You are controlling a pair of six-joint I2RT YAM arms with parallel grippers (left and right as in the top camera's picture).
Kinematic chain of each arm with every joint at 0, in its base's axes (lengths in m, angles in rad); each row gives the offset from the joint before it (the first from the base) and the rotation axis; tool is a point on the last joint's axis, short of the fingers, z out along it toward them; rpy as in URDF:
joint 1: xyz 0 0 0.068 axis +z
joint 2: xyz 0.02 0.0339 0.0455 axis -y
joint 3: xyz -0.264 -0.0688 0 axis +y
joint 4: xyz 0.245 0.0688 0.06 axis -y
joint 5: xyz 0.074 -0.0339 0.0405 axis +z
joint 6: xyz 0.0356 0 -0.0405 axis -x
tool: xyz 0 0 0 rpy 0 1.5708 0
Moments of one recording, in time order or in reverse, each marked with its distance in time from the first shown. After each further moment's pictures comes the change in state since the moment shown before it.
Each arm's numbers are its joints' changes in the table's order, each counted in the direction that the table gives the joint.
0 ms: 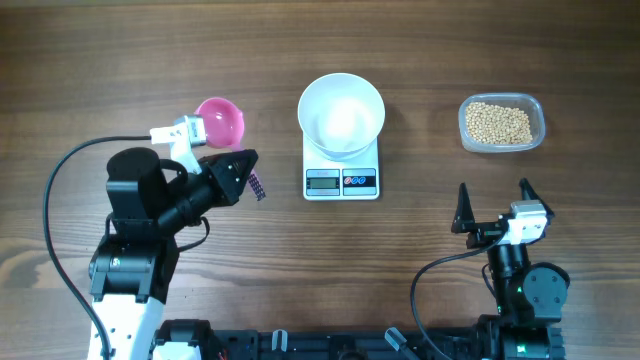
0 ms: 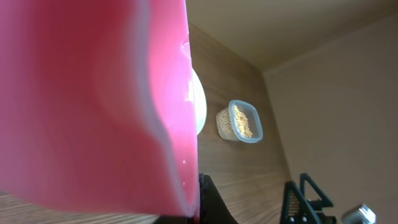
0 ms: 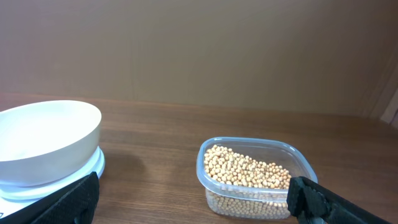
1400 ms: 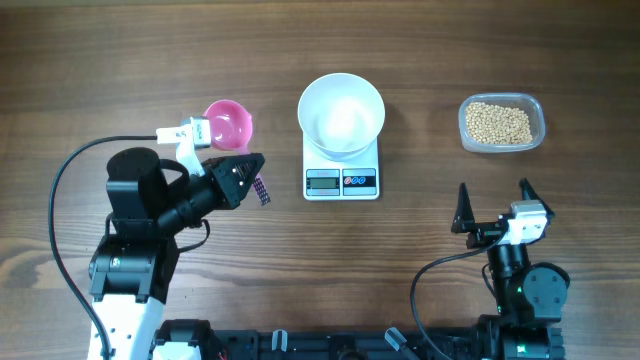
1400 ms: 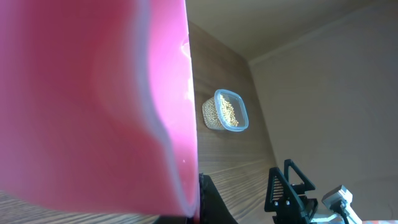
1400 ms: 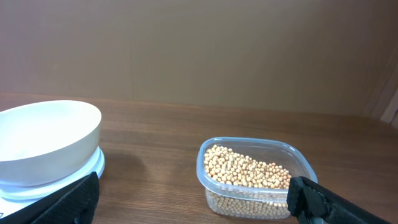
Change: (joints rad) left arm 0.000 0.000 0.000 0.000 -0.076 0.003; right arm 0.000 0.000 0.000 0.000 0.000 0.000
